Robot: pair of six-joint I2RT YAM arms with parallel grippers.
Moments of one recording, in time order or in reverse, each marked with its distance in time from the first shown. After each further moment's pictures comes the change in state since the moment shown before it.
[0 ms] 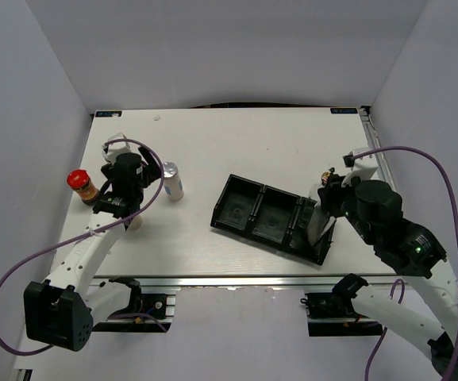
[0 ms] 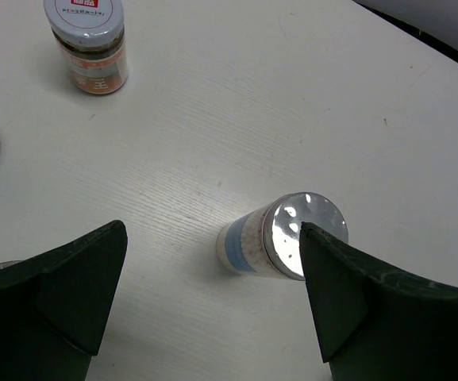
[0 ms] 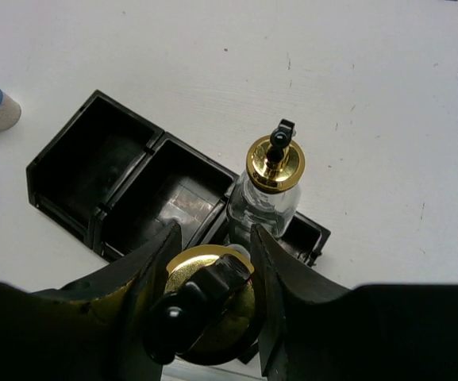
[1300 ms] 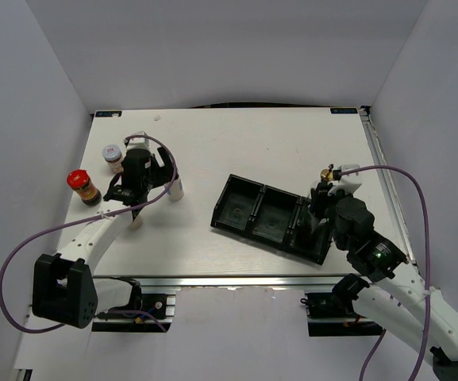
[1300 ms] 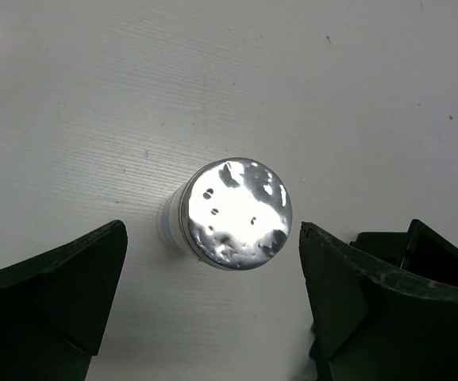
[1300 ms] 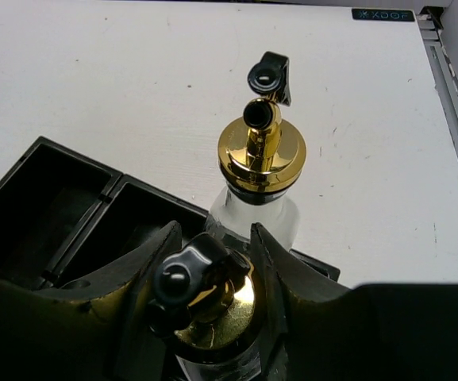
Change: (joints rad) left arm -0.007 0.150 0.010 0.085 0.264 0.045; right arm 0.000 -0.106 -0.454 0.508 0.161 -0.037
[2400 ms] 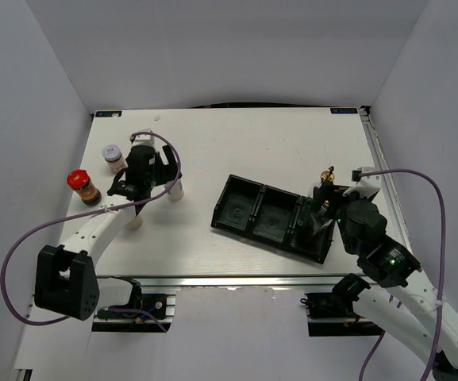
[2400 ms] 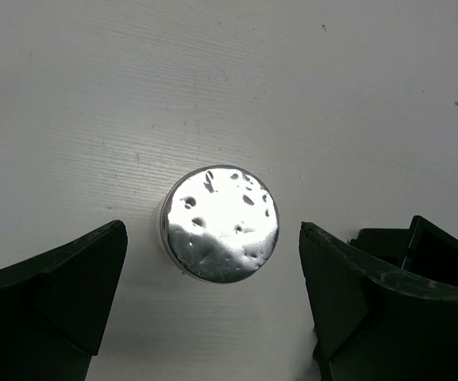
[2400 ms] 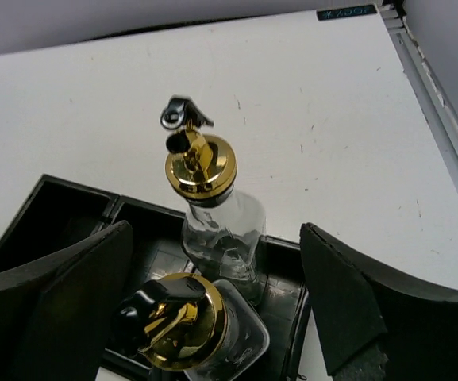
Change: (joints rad) left arm -0.021 0.047 0.036 -0.005 0.006 0.027; right arm 0.000 -0.061 0.047 -0.108 0.081 0.105
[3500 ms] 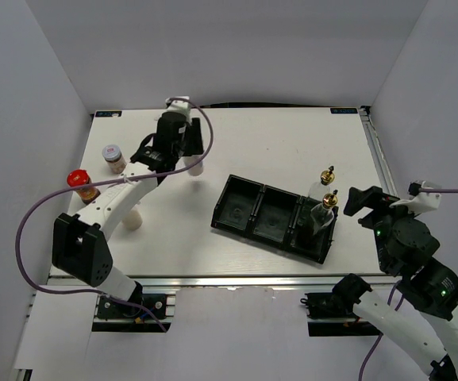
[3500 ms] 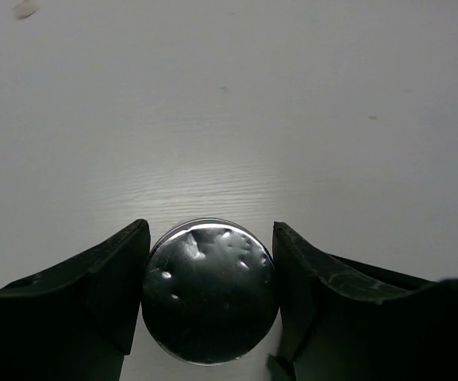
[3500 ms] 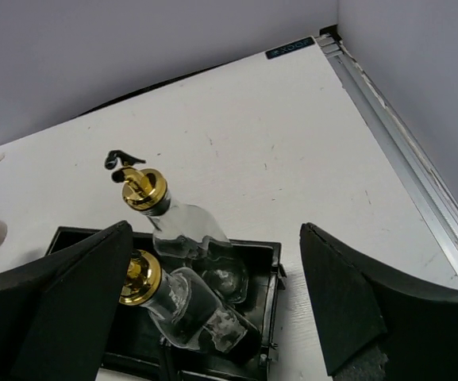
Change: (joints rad) left arm -0.147 0.258 0.418 -0.161 -0.092 0.139; right arm 0.000 -0.149 0.238 -0.286 0.124 0.098
